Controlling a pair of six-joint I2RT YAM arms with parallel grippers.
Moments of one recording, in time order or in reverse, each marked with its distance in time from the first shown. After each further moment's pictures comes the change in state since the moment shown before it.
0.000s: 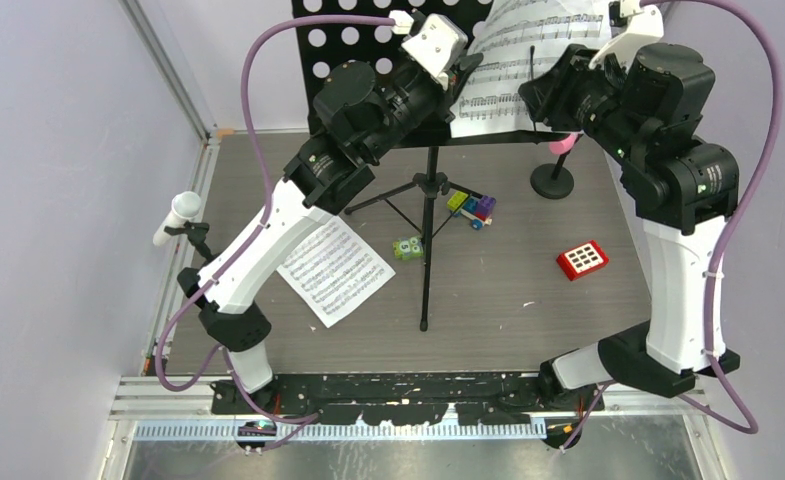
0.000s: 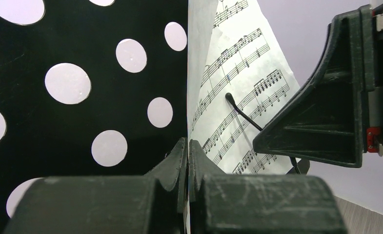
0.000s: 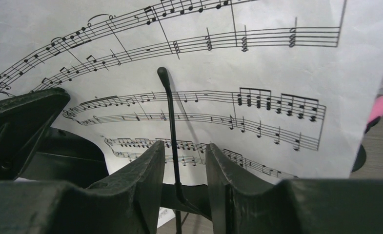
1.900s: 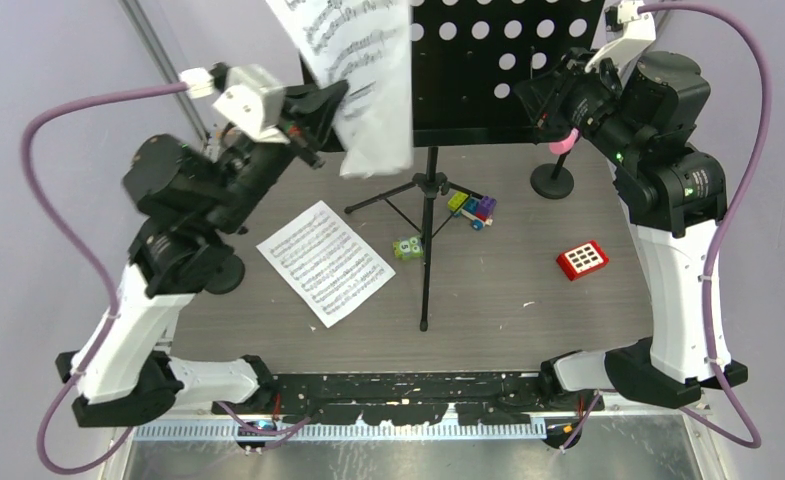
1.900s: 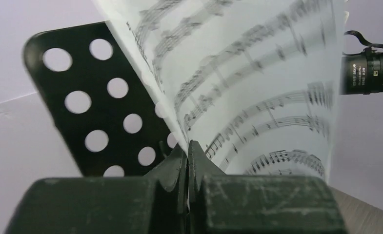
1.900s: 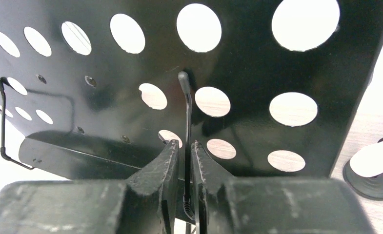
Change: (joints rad) left arm 0.000 -0.560 -0.399 -0.083 -0.134 0.031; right arm -0.042 -0.074 -0.198 0.187 -0.163 0.023
